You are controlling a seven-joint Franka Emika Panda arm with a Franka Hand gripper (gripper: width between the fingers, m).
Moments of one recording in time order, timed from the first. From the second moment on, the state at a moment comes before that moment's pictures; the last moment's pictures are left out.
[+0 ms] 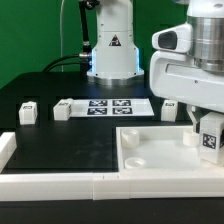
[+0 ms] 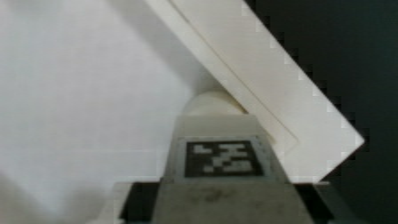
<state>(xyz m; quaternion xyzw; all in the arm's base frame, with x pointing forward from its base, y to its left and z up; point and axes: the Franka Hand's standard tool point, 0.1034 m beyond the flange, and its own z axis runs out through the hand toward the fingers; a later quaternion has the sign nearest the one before) 0.629 0.121 0.069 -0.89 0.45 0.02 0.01</state>
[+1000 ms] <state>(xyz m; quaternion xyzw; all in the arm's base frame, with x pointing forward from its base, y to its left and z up) 0.627 0.130 0.068 -0.93 0.37 0.01 0.01</state>
